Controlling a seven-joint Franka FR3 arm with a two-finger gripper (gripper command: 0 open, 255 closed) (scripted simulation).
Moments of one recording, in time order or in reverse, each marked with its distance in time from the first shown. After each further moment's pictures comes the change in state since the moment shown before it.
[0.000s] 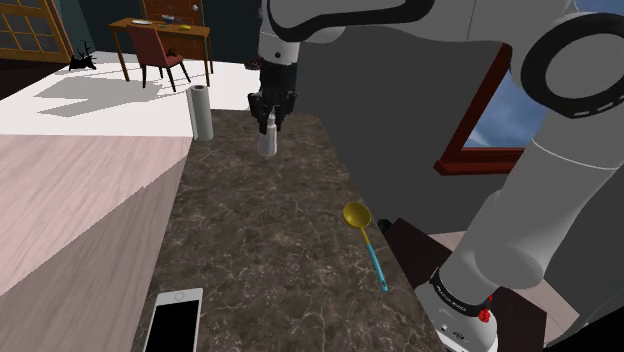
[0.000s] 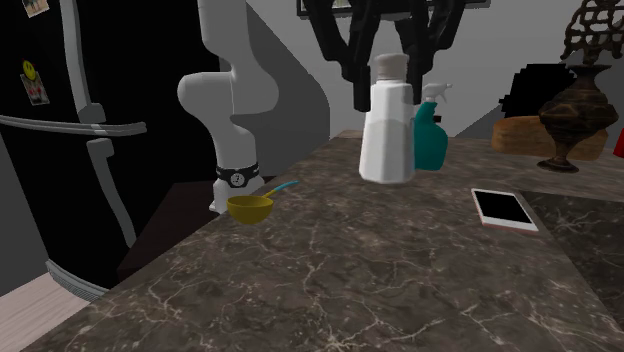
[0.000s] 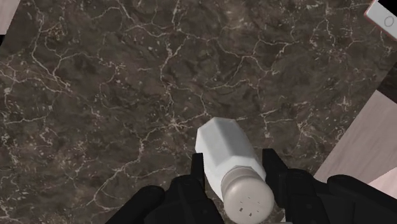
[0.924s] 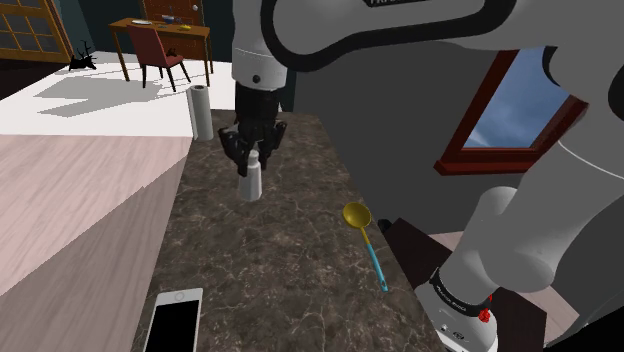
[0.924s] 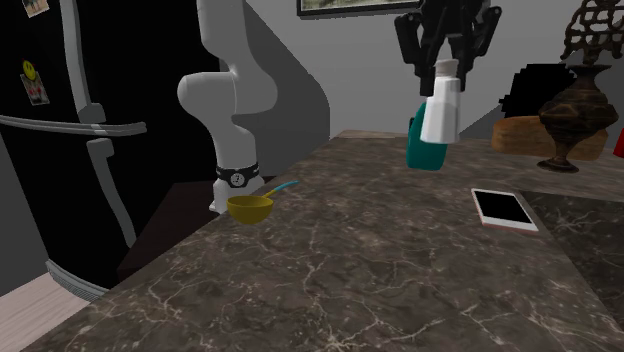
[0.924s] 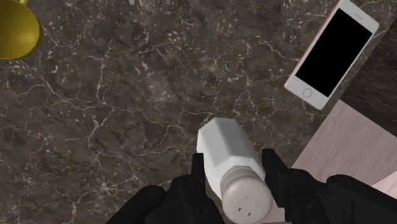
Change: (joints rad) arm 0.146 -0.168 0.155 -0.198 0.033 0.062 0.287
